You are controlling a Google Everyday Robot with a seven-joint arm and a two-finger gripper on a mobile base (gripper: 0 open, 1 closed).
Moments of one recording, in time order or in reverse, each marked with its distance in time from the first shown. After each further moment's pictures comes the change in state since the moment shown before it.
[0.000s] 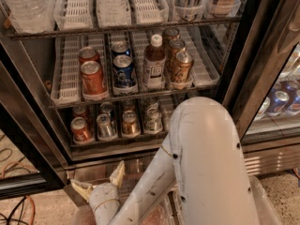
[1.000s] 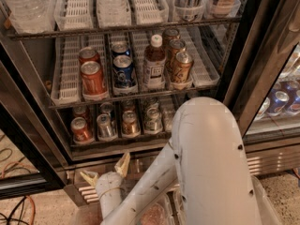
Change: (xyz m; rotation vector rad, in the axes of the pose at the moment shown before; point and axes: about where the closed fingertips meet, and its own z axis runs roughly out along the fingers) arm -0.010 -0.032 0.029 0.064 -0.040 -0.134
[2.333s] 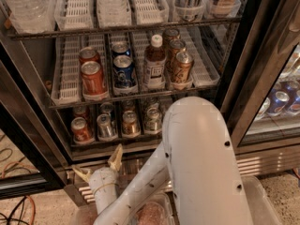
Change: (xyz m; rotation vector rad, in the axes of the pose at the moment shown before) arm -0.017 0.020 0.020 -0.036 -0.082 -0.036
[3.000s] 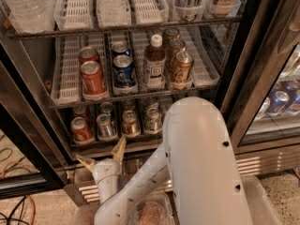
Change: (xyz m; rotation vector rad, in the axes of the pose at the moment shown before) arm -0.012 -0.021 0.024 0.047 -0.073 -0.026
